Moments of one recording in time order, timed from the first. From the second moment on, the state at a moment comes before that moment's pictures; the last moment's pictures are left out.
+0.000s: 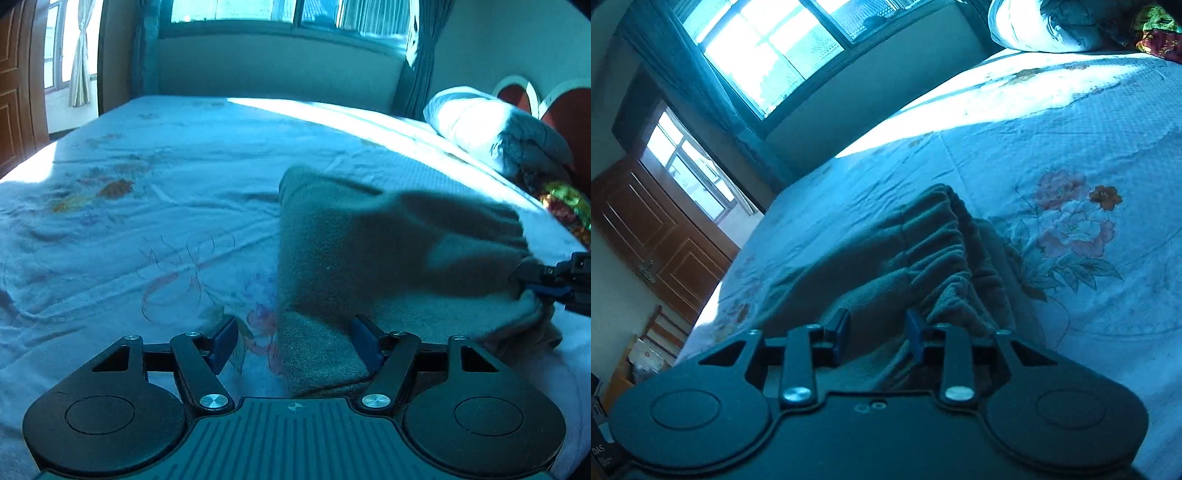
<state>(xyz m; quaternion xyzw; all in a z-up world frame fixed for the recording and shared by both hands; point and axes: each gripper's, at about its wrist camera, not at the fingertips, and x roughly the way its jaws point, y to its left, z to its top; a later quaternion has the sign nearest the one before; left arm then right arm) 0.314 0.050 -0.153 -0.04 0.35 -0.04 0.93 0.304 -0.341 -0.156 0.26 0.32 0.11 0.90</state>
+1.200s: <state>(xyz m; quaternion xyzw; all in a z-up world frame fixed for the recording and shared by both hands) 0.417 0.086 -0.144 -0.03 0.35 -0.03 0.94 0.355 -0.317 -0.089 0.12 0.28 0.17 0.94</state>
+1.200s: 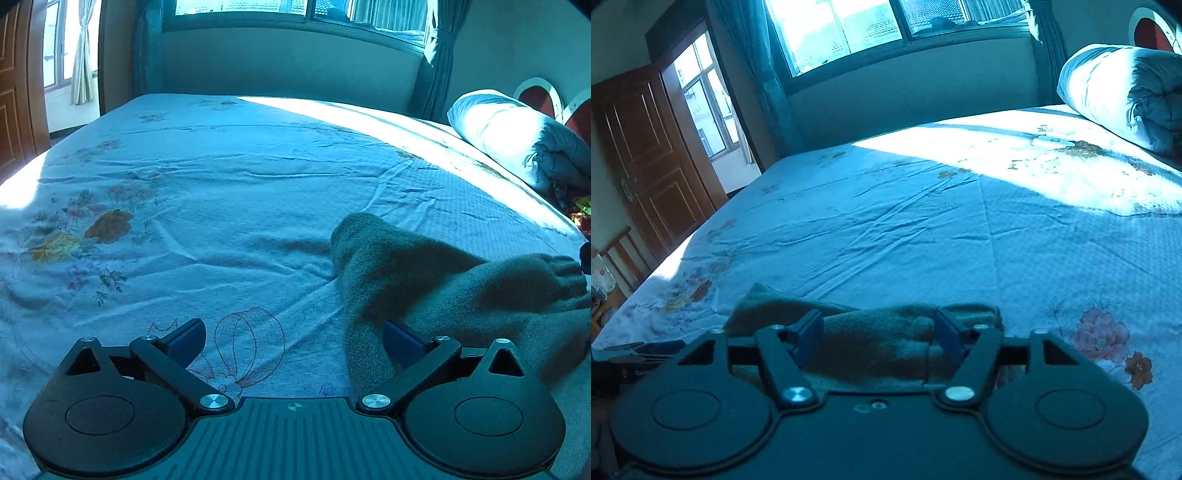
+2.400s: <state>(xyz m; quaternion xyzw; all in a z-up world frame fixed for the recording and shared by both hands) 0.438 0.104 -0.221 -0.40 0.40 -0.25 0.79 0.384 -0.398 -0.200 0.44 0.39 0.30 0.75</state>
